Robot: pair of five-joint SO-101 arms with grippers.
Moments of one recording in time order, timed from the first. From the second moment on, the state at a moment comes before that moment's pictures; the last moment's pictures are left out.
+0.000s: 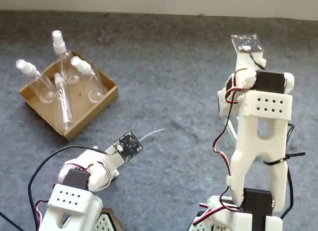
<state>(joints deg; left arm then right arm) 5.1 -75.0 89.5 60.0 -35.4 2.5 -14.0 -2.9 97.2 11.6</state>
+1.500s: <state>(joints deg) 22.7 -12.4 32.7 59.6 -9.0 11.9 -14.0 -2.9 97.2 11.6</state>
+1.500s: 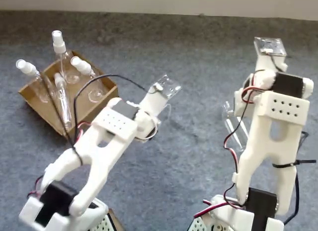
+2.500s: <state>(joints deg) 25.6 2.6 -9.5 88.5 -3.9 30.4 -14.2 16.4 81.4 11.6</state>
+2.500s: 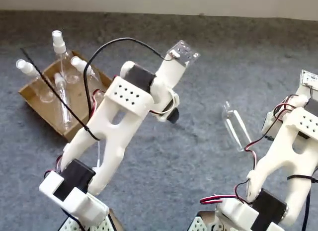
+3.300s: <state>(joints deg) 13.9 2.6 -13.3 99.6 -10.2 30.4 -14.2 16.4 81.4 11.6</state>
